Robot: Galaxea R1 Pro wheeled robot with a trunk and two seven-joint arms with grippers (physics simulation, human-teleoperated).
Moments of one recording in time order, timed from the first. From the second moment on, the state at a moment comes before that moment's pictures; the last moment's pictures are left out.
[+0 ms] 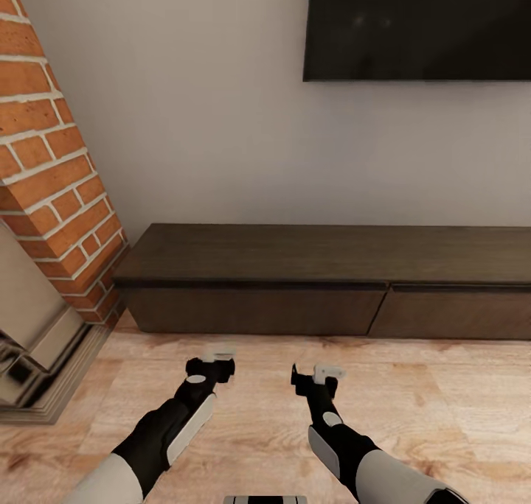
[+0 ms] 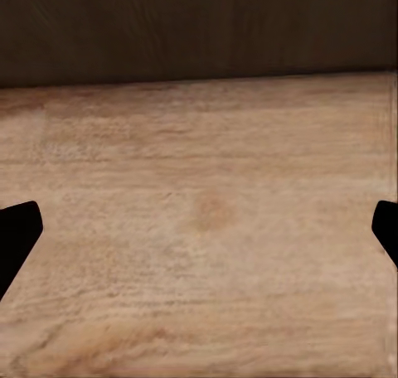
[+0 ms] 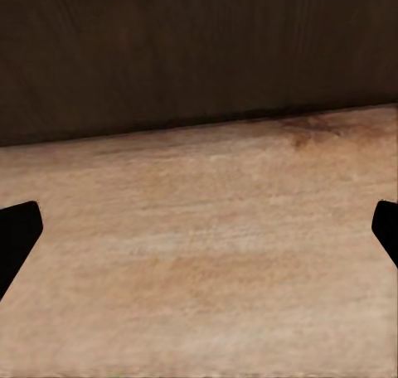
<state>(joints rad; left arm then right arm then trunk) -0.56 0.02 -0.58 -0.95 0.50 0.37 0.50 -0.67 0.14 0.55 -0.26 -0.52 -0.39 -0.27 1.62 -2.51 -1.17</state>
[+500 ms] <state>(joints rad) -0.56 0.05 -0.38 -1.08 0.60 0.71 0.50 -0.67 0.15 0.54 -0.26 -0.55 -0.22 -0.19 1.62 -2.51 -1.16</state>
